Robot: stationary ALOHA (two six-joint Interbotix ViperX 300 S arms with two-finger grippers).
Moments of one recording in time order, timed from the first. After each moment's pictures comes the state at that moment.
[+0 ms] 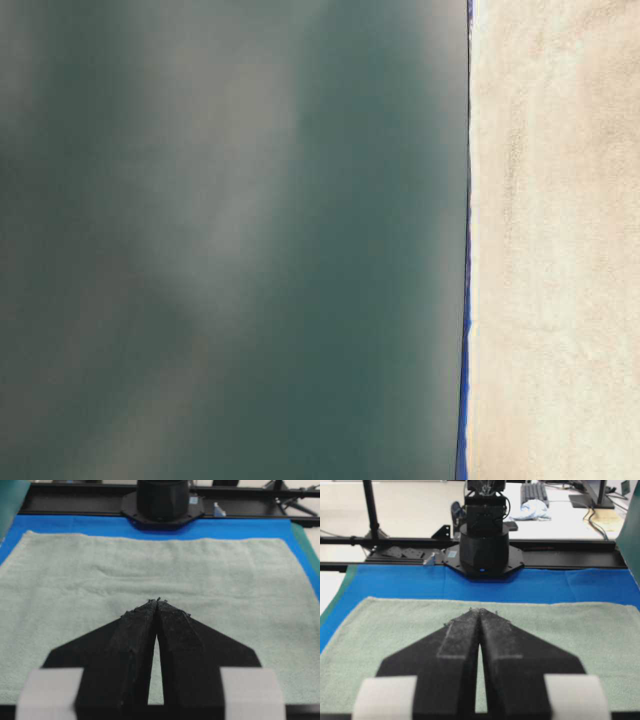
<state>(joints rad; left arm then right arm) 0.00 -0.97 1.18 0.00 -0.29 0.00 0.00 -0.96 1.19 0.00 -0.29 0.00</state>
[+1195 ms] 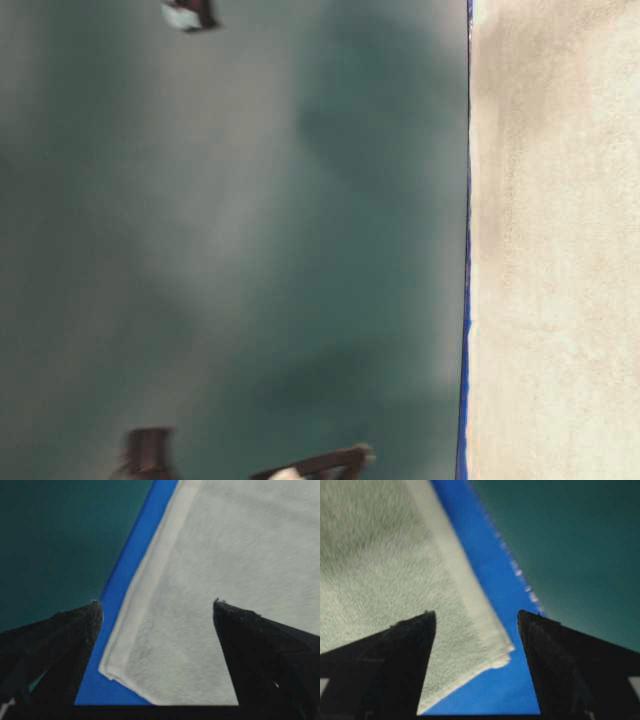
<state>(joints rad) 0.72 -0.24 0.74 0.01 0.21 0.42 -0.84 -0.24 0.75 -0.29 0.52 -0.17</state>
